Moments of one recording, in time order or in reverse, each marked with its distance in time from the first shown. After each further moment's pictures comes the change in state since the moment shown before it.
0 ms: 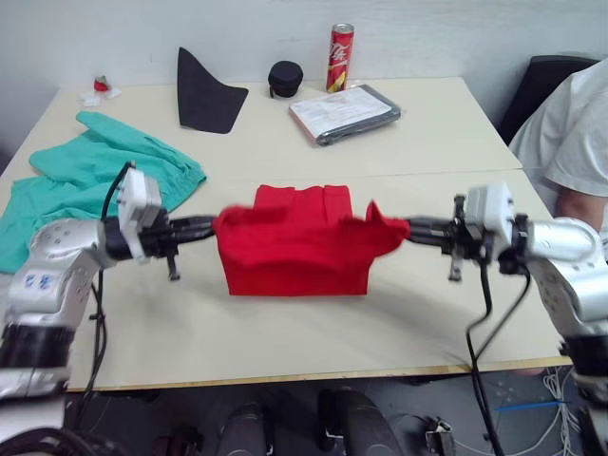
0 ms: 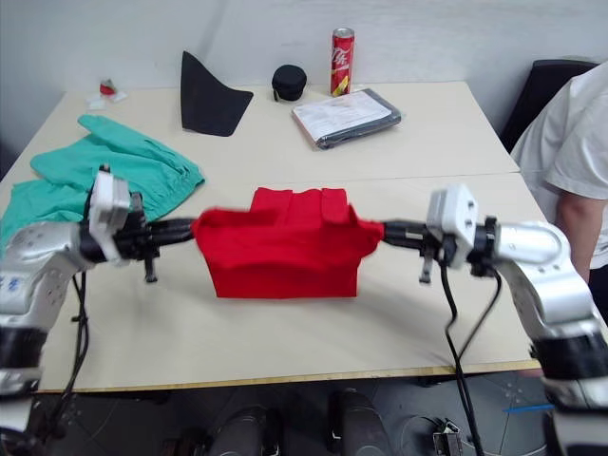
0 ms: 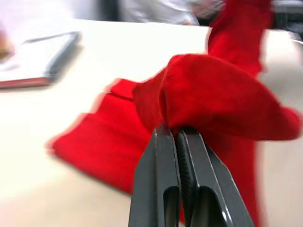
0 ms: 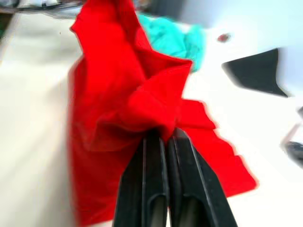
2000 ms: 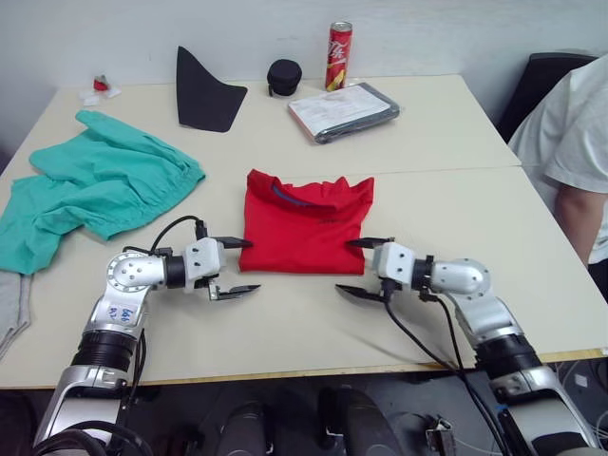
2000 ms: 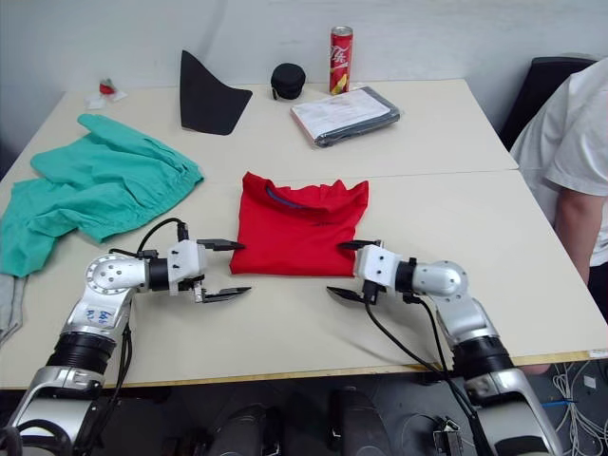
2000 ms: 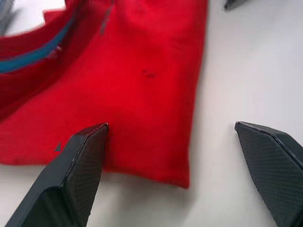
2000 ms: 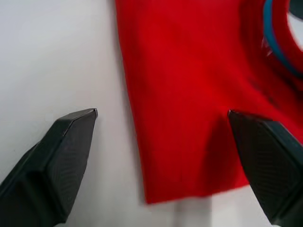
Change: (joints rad) left arm 0.158 -0.141 -0.106 0.114 0.442 -0.600 -0.052; right arm 0.142 0.238 0.125 0.150 -0.461 -0.349 -0.154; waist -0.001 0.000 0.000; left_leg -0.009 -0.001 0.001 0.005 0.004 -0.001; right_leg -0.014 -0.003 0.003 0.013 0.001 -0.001
